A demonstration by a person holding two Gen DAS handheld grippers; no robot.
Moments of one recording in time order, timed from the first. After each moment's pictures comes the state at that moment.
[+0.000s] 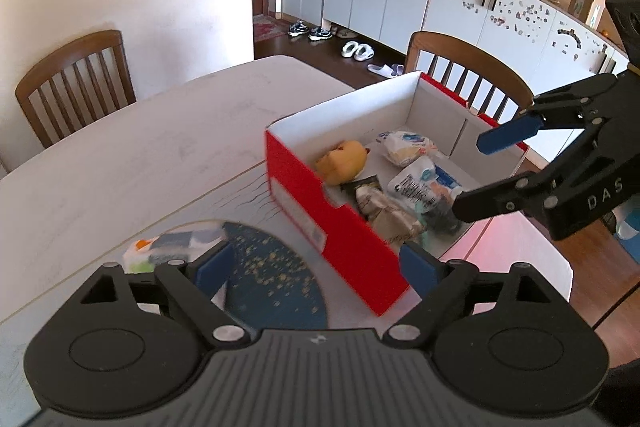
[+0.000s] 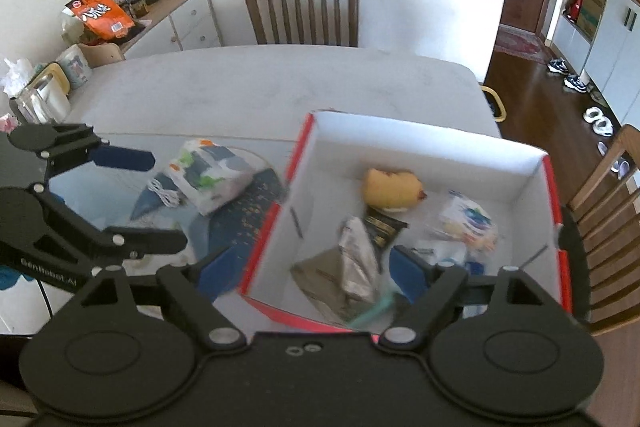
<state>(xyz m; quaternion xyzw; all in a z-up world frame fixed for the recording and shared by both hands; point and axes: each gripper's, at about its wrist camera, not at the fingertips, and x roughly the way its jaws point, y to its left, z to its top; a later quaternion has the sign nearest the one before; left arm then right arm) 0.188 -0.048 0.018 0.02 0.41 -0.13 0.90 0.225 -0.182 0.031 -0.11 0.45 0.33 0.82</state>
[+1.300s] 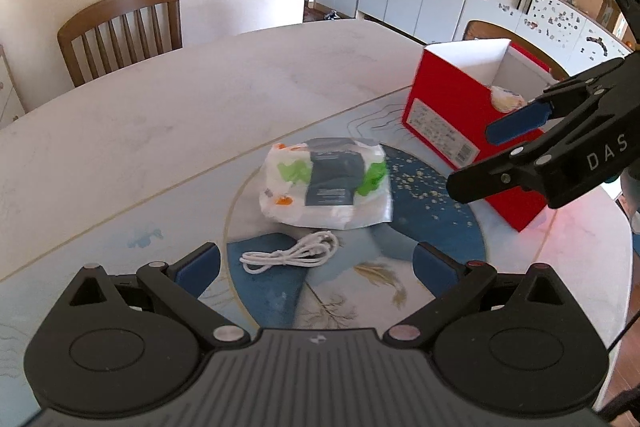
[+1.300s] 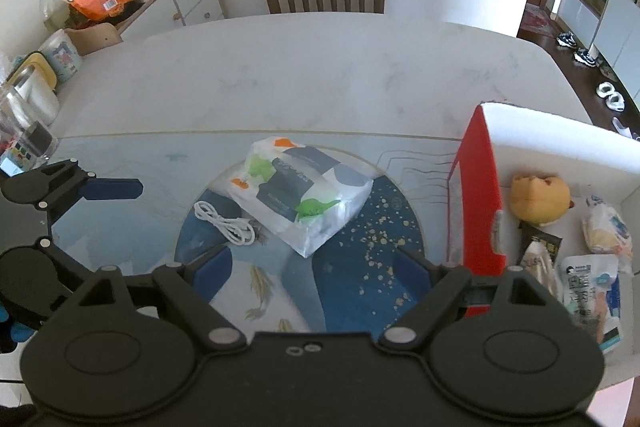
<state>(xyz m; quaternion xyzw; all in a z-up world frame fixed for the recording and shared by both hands) 0.166 0.107 -0.068 0.00 0.42 -0.11 0.90 0.213 -0.018 -0.038 -0.10 0.49 0.30 0.81</state>
